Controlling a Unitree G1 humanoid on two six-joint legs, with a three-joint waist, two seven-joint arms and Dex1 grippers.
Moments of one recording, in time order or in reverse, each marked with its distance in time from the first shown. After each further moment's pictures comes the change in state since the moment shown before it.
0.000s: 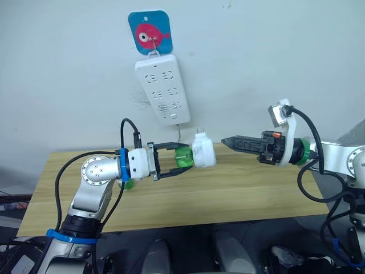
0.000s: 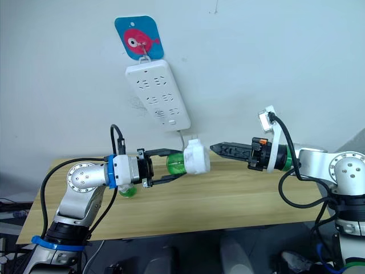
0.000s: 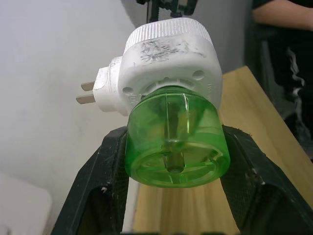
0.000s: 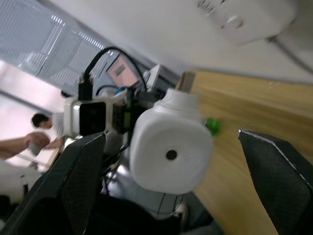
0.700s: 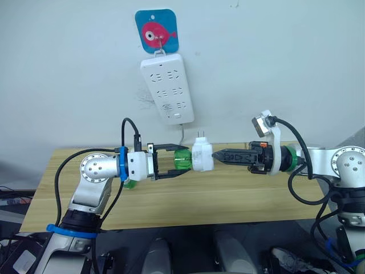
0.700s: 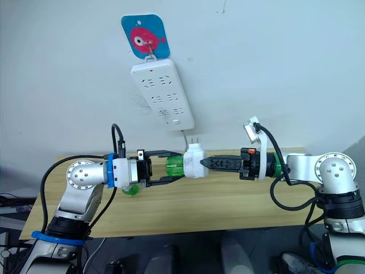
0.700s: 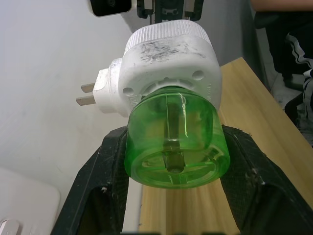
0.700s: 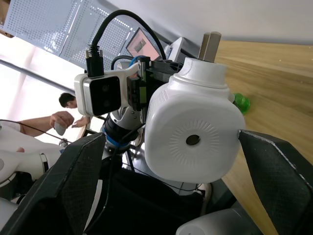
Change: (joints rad) left arm -0.017 0.009 -0.009 0.046 -0.003 -0.084 -0.047; right arm 0.004 0.052 0.027 0.014 -0.035 0.051 0.043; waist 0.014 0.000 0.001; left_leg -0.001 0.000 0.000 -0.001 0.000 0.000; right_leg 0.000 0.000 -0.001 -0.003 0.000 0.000
